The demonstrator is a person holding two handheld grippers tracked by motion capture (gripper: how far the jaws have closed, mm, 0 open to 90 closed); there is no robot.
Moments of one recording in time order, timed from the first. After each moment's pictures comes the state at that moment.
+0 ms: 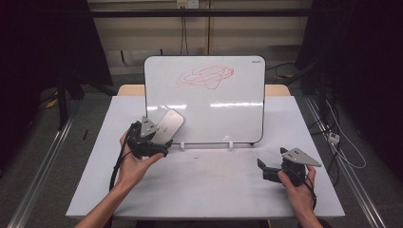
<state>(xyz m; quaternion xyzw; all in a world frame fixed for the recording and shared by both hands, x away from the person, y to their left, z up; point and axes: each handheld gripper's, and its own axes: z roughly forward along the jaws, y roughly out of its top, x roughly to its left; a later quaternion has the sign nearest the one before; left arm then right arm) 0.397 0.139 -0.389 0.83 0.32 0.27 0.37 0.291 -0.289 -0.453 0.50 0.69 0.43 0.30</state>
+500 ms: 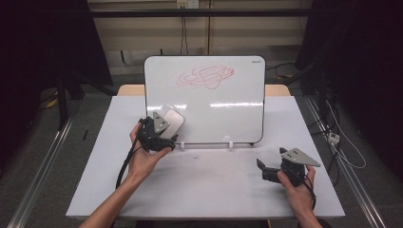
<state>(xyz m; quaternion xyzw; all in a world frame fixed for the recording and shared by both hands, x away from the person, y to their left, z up) 0.414 0.116 -0.397 0.84 0.31 0.30 0.33 0.291 -0.287 -0.452 0.49 0.70 0.43 0.30</state>
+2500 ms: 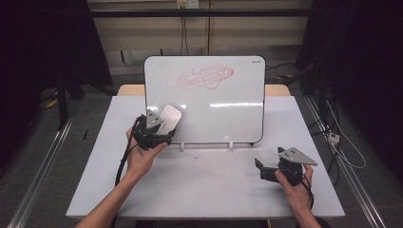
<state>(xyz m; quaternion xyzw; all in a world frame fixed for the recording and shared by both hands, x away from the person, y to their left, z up) 0.416 0.133 -0.390 0.81 0.34 0.27 0.39 0.294 -0.283 -0.453 0.49 0.70 0.42 0.30</state>
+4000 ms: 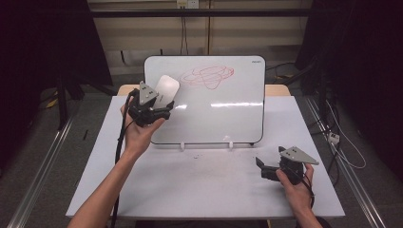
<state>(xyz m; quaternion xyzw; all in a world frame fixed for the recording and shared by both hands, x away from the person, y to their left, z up) 0.447 0.124 -0.319 0.77 0.33 0.32 0.45 0.297 -0.286 -0.452 0.50 0.69 0.43 0.30</state>
